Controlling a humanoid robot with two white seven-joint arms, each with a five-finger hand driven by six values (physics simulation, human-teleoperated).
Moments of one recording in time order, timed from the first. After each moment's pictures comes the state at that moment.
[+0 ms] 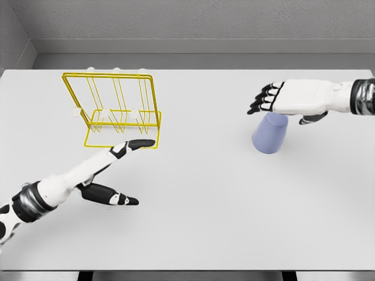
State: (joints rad) left arm -0.10 0.81 -0.57 -1.79 0.24 -0.61 -0.19; right arm -0.87 -0.92 0.81 -1.55 0.43 -0.61 0.61
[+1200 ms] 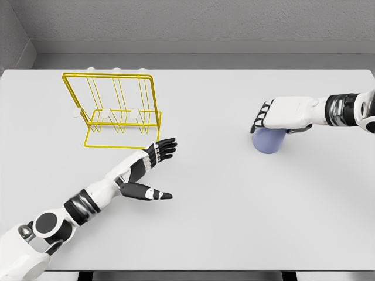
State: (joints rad) left arm -0.14 0.61 -0.70 -1.69 0.61 -0.23 -0.19; right arm -0.85 -0.83 0.87 -1.47 0.60 -0.61 0.61
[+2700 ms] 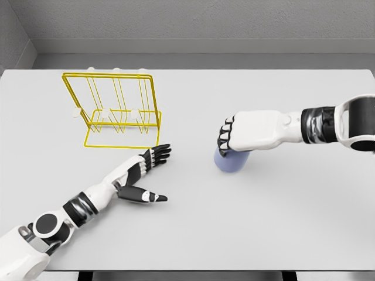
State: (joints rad) left arm -0.15 0.62 -0.73 -1.61 0.61 -0.24 -0.19; right arm -0.83 -0.82 0.88 -1.77 0.53 -0.61 0.61
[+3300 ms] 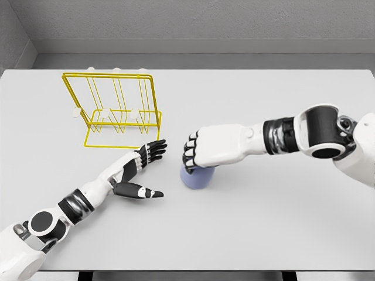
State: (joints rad) left arm -0.15 0.63 -0.70 -1.61 0.61 -0.24 -0.19; right arm -0.83 -0.67 0.94 -1.77 0.53 -0.61 0.61
